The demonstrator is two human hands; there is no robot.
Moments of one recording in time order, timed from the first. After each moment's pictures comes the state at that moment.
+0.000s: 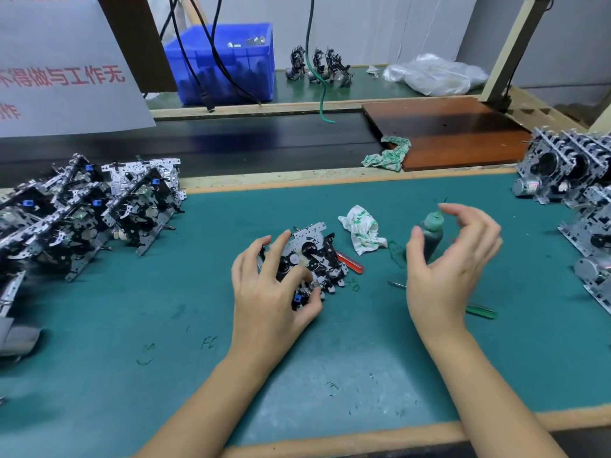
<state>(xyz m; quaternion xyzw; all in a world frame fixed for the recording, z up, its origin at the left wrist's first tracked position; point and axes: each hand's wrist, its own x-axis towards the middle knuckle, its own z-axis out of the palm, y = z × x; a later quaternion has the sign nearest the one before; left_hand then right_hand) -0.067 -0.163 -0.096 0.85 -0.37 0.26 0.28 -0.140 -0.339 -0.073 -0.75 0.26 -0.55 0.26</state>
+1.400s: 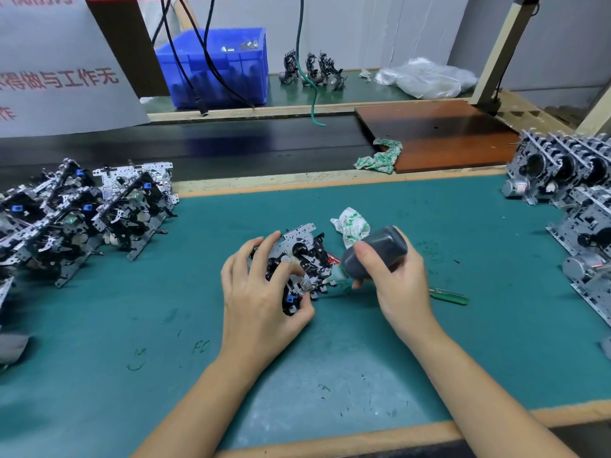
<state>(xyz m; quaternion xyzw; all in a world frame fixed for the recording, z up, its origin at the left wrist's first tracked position) -0.067 -0.163 -0.095 0.87 -0.35 0.23 0.27 -0.134 -0.323 -0.080 -0.67 0.12 -0.34 0.65</state>
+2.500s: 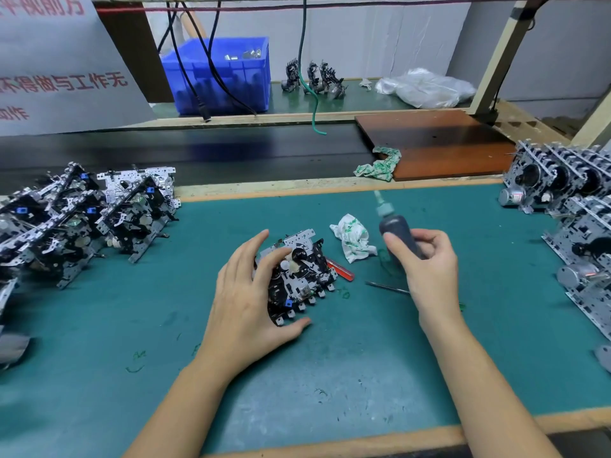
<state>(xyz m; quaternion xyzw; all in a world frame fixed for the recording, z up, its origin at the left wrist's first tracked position) -0.054 -0.142 -0.092 0.86 -0.40 0.13 0.29 -0.134 -0.366 -0.083 -0.65 0.30 -0.38 0.58</state>
